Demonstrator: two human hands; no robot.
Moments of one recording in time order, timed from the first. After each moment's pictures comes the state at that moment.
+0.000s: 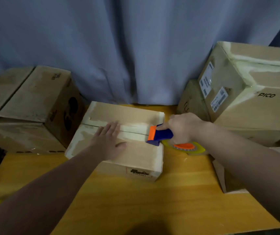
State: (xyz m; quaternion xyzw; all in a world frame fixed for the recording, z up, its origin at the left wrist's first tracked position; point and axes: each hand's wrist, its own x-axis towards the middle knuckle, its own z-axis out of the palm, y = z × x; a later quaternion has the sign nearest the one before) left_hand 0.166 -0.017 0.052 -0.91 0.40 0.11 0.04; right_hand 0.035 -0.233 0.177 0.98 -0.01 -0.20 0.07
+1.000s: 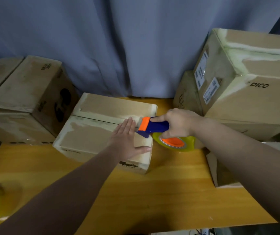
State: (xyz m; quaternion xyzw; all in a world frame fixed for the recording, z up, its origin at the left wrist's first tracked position) left_hand 0.099 -0.083 0.041 -0.90 0.41 0.13 0.00; right_hand 0.019 -0.267 0.153 0.98 -0.03 -0.18 -0.07
